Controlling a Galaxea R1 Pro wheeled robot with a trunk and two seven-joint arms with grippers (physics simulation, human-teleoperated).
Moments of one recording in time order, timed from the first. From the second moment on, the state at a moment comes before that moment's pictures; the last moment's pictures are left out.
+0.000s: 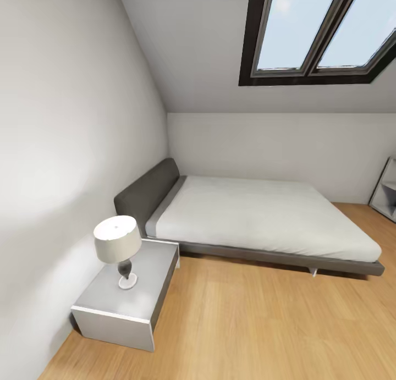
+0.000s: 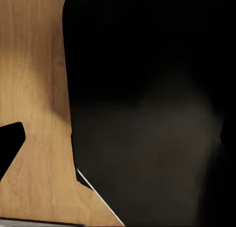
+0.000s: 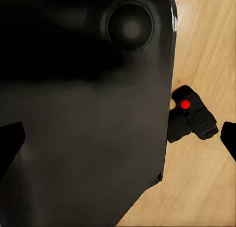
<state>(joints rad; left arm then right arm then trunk) 0.00 0.00 0.00 0.00 0.00 0.00 0.00 0.00 0.00 0.00 0.00 0.00 0.00 0.00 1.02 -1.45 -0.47</state>
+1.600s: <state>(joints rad) 0.00 -0.02 0.01 -0.03 0.05 -0.04 0.00 0.00 -0.01 0.01 0.00 0.03 -0.02 0.00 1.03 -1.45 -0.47</state>
